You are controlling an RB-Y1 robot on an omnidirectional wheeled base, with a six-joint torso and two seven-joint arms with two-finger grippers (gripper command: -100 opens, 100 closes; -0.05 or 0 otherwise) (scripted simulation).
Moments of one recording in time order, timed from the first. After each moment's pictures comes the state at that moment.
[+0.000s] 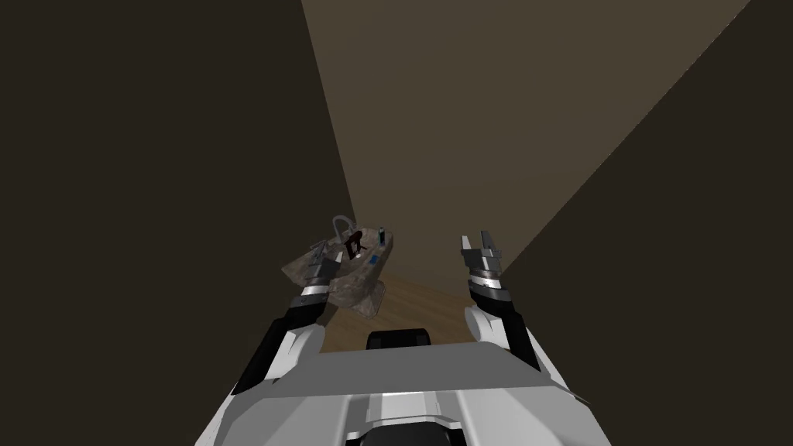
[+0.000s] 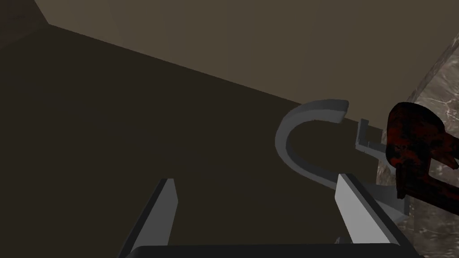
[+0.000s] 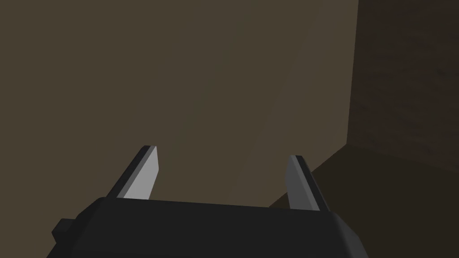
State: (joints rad) left arm 0.54 0.18 -0.01 -2.26 0.39 -0.23 0.02; right arm 0.49 -0.03 -0.07 -2.24 -0.06 -0.56 -0.11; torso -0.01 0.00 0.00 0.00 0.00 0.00
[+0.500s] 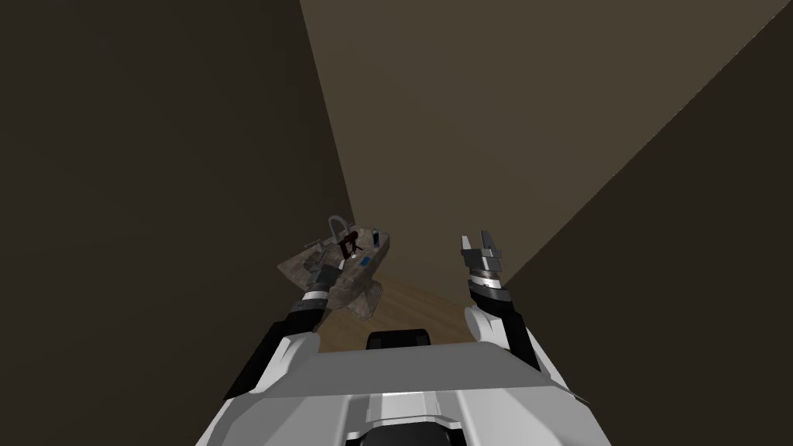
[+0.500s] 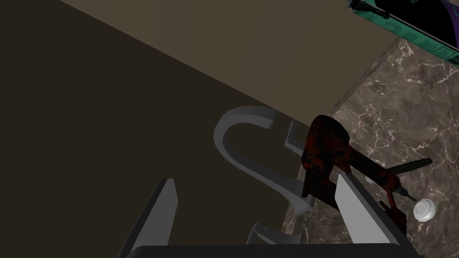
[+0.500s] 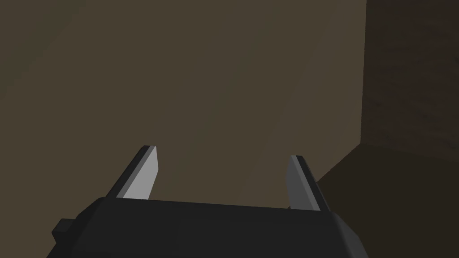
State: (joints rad) left arm 0.58 0.20 -0.01 -2.23 0.54 -0.15 0.12; right arm 0.49 -0.03 -0.07 -2.24 -0.06 -0.56 -0.11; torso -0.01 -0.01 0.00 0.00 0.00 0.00
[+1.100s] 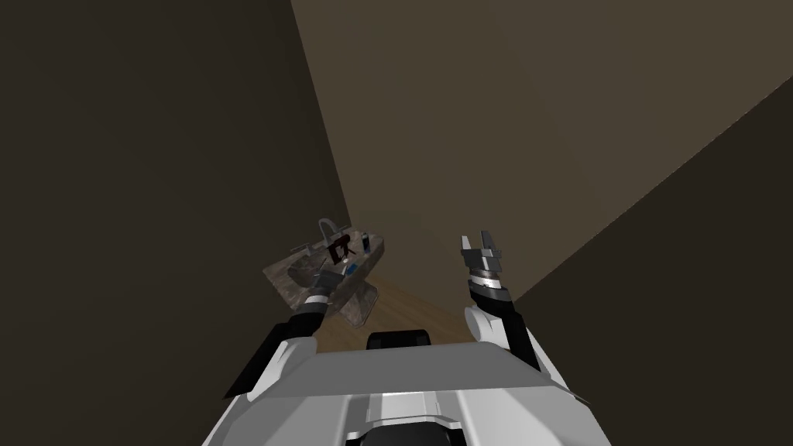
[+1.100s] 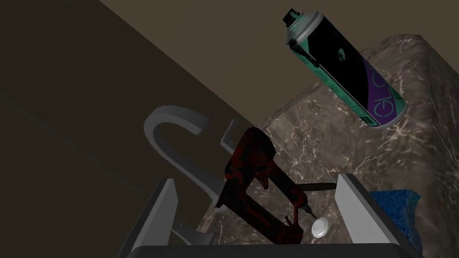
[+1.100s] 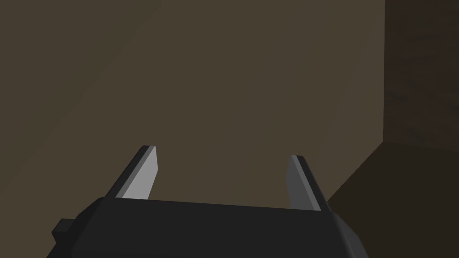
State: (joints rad) left arm 0.61 0.19 0.00 -2.19 0.70 -0.07 0.23; right arm 0.49 -0.03 -0.07 -2.24 -0.06 -0.56 -0.11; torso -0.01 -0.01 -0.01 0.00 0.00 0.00
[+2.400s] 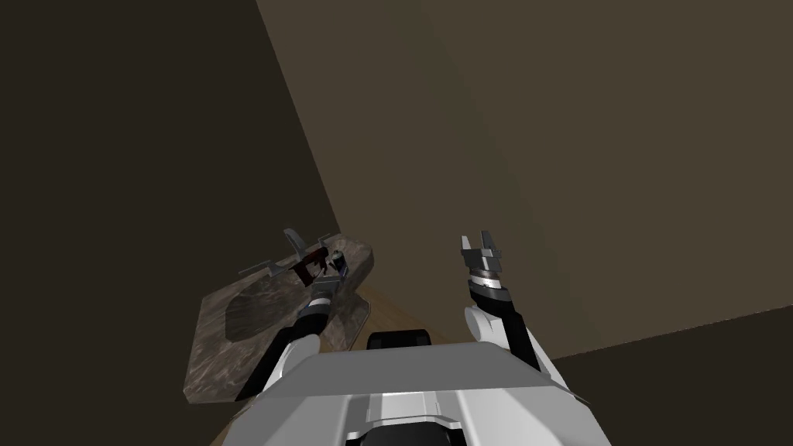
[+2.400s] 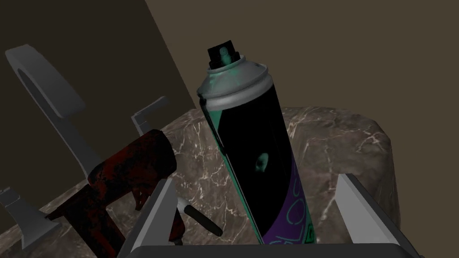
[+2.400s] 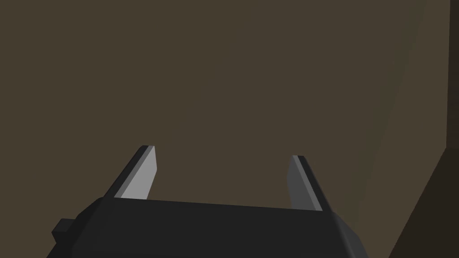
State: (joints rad) left arm 0.60 0.04 0.04 -2.13 0.92 -0.03 0.44; right arm 0.49 -0.03 -0.07 -2.24 -0.06 -0.56 -0.11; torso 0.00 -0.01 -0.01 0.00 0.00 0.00
